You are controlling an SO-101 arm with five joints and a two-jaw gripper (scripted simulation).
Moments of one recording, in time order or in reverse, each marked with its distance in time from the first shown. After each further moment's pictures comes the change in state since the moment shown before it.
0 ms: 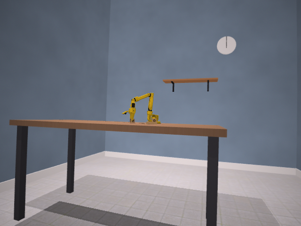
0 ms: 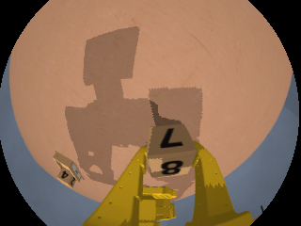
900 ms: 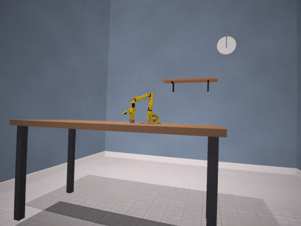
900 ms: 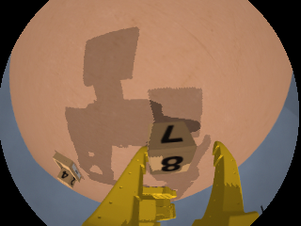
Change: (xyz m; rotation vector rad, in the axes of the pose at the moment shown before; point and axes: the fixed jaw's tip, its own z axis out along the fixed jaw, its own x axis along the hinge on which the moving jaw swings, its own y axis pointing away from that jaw) arm 0.000 0.000 0.000 0.000 0.000 0.000
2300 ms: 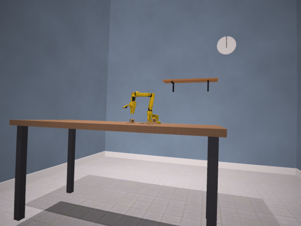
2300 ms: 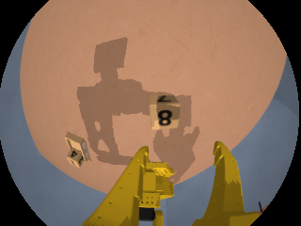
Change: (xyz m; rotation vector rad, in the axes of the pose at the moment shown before) arm 0.004 0.001 -0.052 -0.008 0.044 0.000
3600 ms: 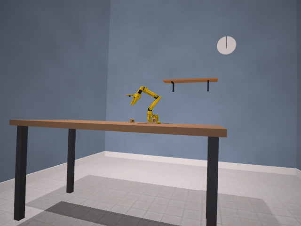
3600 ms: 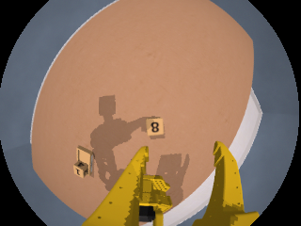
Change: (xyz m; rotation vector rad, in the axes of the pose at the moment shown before) arm -0.004 -0.001 -0.071 0.085 -0.476 0.000
